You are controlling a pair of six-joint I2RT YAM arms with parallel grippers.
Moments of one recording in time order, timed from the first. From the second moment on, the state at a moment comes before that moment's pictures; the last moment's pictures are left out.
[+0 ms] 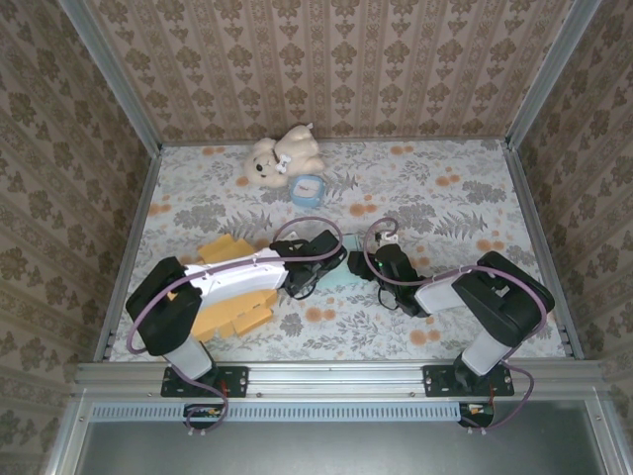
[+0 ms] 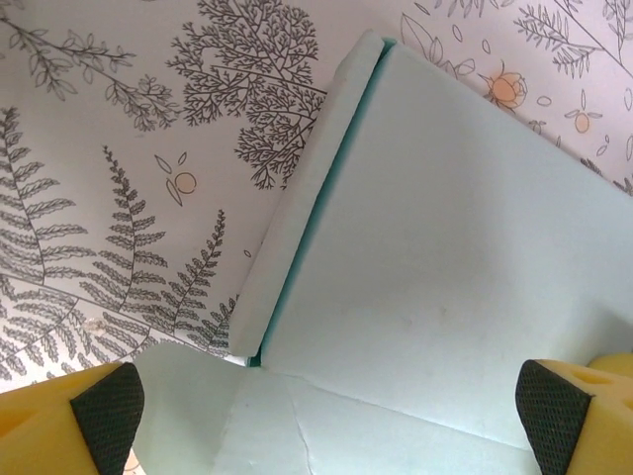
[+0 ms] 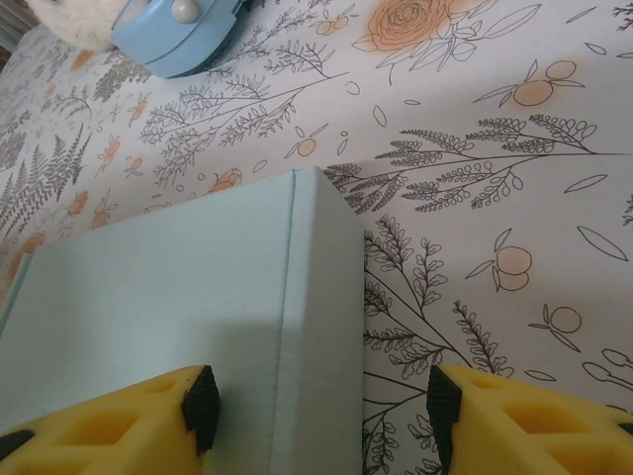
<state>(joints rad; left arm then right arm) -1.00 1.62 1.05 -0.62 -0.35 -1.52 0.63 1.65 0.43 0.67 0.15 0.67</state>
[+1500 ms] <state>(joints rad) -0.93 1.75 1.09 -0.60 -0.24 -1.72 0.65 1.69 0.43 0.74 0.17 0.69</state>
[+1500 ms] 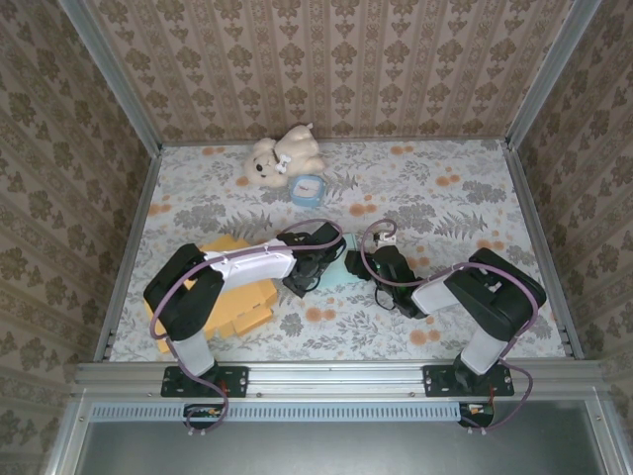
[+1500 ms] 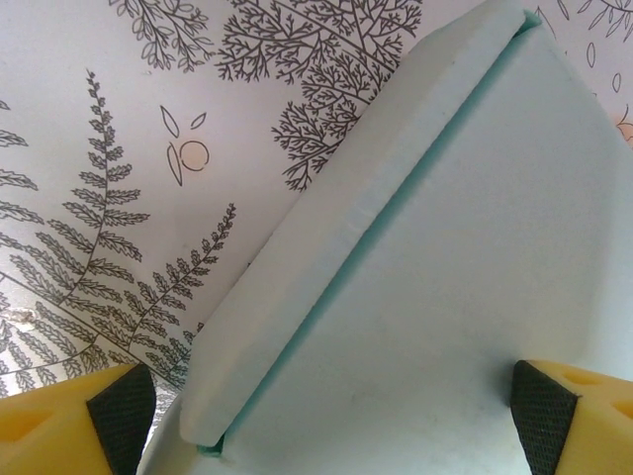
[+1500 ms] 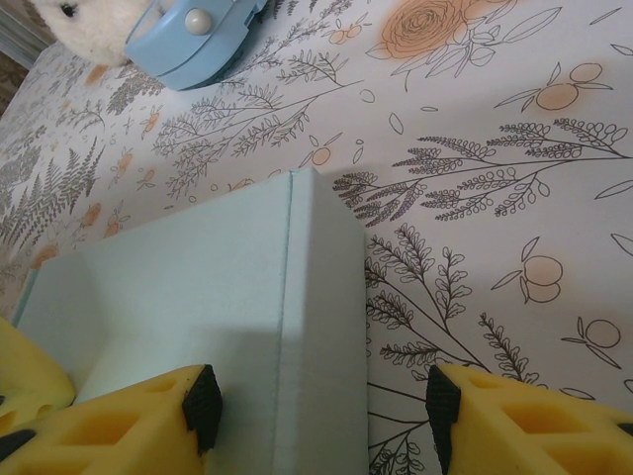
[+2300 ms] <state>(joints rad) -0.91 1.74 1.07 -0.54 -0.22 -1.72 0.72 1.35 0.40 0.29 0.18 0.60</state>
